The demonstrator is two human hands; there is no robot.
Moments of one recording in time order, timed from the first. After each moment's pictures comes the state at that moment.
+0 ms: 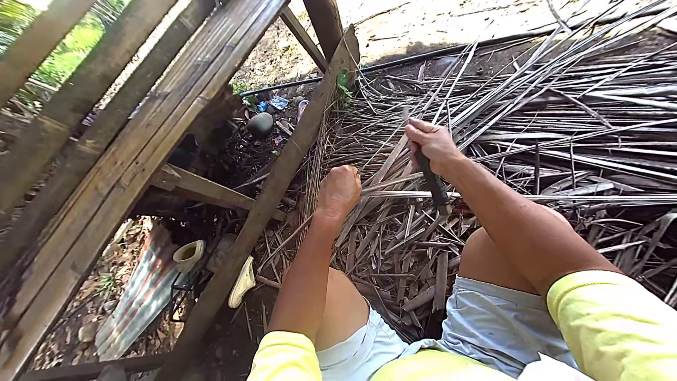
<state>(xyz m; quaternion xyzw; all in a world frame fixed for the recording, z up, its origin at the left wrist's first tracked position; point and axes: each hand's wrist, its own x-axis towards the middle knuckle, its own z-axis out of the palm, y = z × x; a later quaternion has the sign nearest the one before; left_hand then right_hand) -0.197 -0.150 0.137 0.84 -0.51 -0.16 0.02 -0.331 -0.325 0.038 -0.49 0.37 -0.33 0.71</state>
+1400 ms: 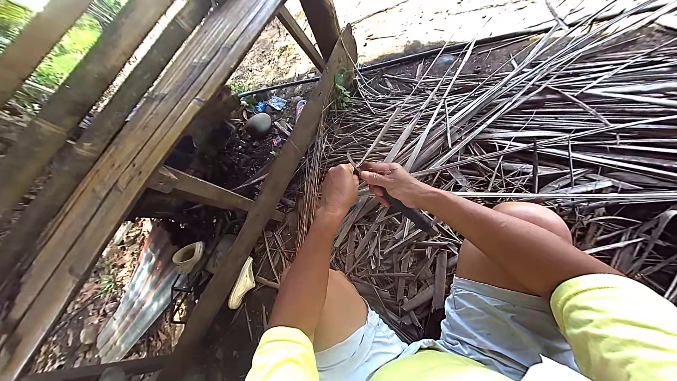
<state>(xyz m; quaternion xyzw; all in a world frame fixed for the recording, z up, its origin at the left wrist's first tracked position) -0.187 -0.161 0.109 0.84 -0.51 -0.15 0.12 -0.313 -0.246 0.045 -0.56 0.19 -0.16 0.79</state>
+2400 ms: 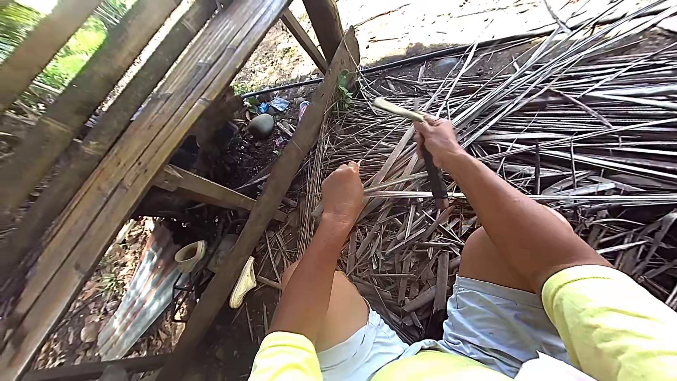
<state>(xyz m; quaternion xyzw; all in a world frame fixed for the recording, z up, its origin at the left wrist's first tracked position) -0.217 -0.147 0.133 0.86 -0.50 -0.03 0.03 -0.329 -0.340 0.033 -0.52 0.40 -0.35 0.67</state>
